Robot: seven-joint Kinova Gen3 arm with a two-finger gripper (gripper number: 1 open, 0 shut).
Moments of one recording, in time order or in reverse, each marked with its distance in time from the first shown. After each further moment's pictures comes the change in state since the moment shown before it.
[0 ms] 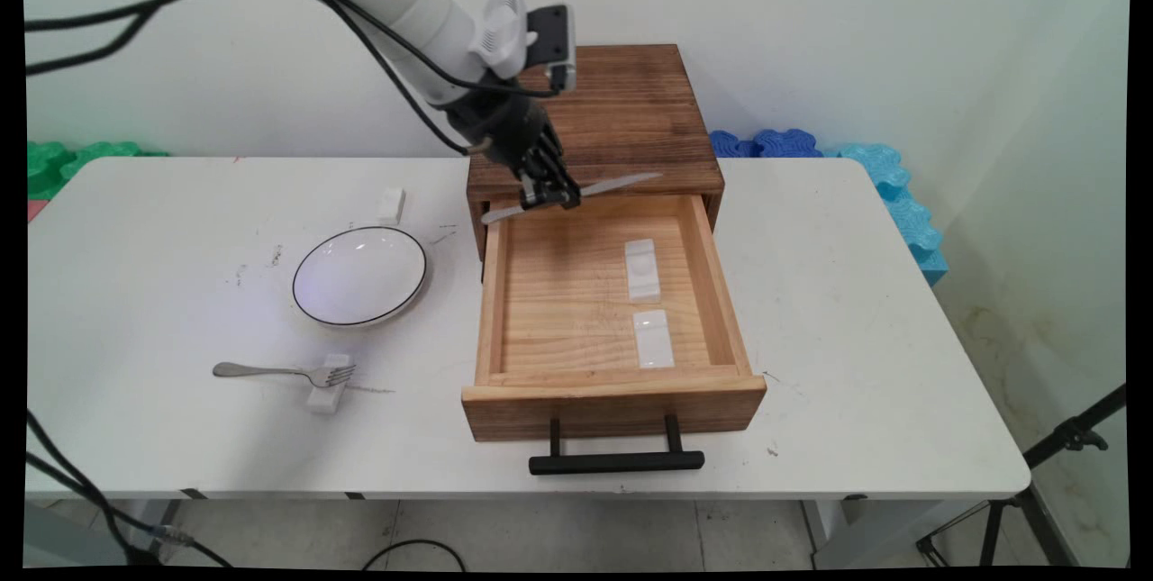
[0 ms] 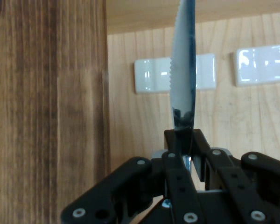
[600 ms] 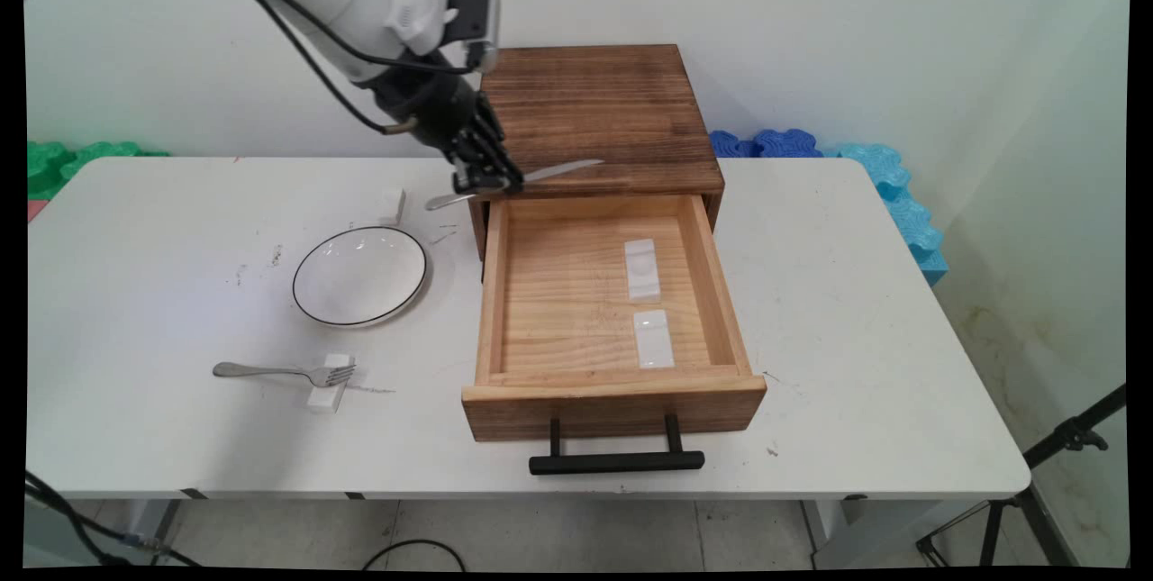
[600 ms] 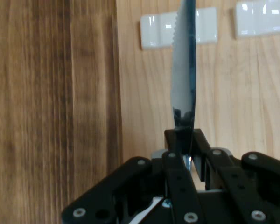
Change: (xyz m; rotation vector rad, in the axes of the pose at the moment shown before) arm -0.046 -0.010 -0.045 0.000 -0.012 0.005
